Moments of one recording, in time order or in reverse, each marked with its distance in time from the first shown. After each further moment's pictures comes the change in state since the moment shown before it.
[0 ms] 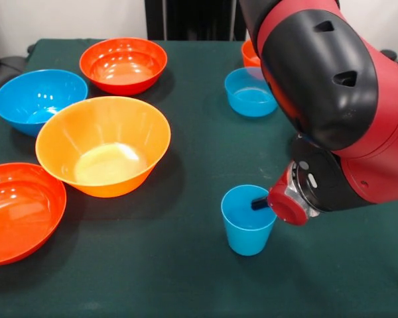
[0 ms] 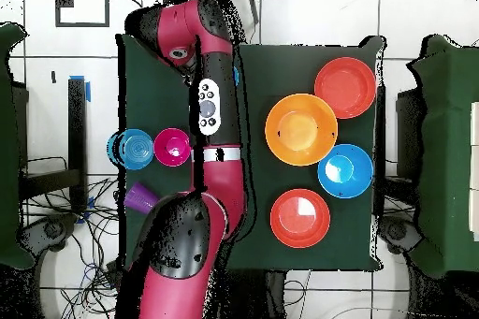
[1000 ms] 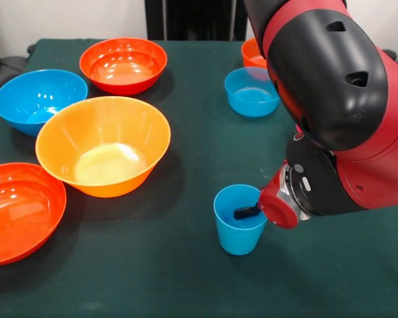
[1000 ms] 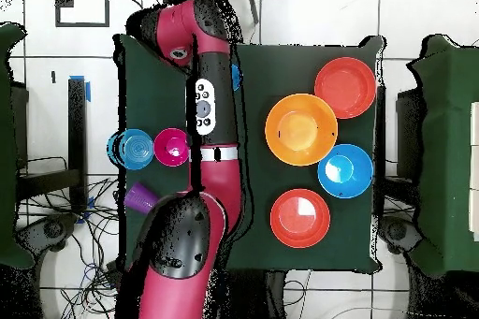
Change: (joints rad) arm 0.001 0.002 0.036 -0.002 -0.124 0.000 -0.009
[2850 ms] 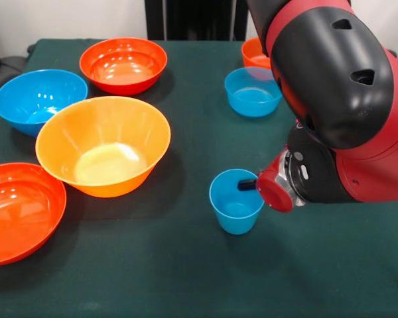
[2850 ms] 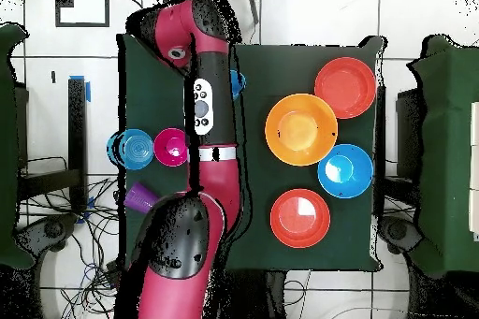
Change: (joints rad) arm 0.003 -0.002 0.009 -0.003 -0.039 0.122 0.000
